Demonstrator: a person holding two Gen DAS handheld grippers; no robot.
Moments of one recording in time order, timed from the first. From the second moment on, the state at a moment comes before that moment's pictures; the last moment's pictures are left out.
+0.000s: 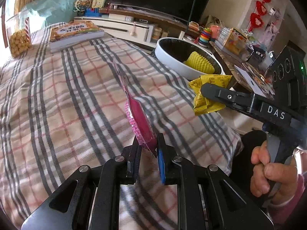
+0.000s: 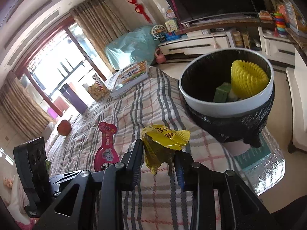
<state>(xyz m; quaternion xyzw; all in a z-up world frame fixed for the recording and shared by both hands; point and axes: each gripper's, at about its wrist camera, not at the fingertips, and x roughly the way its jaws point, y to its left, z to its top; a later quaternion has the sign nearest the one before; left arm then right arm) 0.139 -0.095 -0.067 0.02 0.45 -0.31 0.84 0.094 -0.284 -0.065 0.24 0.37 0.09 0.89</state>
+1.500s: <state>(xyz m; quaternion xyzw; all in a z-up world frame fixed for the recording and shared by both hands) 0.151 -0.077 -0.060 -0.01 0.42 -0.25 0.87 0.100 -0.286 -0.062 0.23 0.37 0.10 0.90</state>
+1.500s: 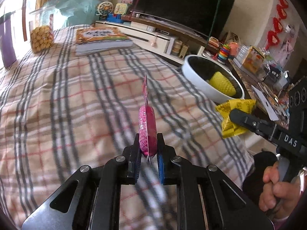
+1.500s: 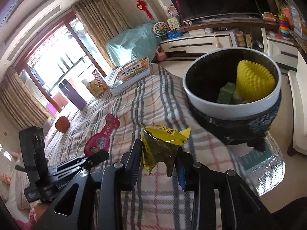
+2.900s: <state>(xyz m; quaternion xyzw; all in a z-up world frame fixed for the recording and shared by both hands) 0.129 -0.191 -0.024 0.06 0.38 -0.28 0.88 0.068 -0.363 -0.028 0.25 0.31 0.07 0.91</state>
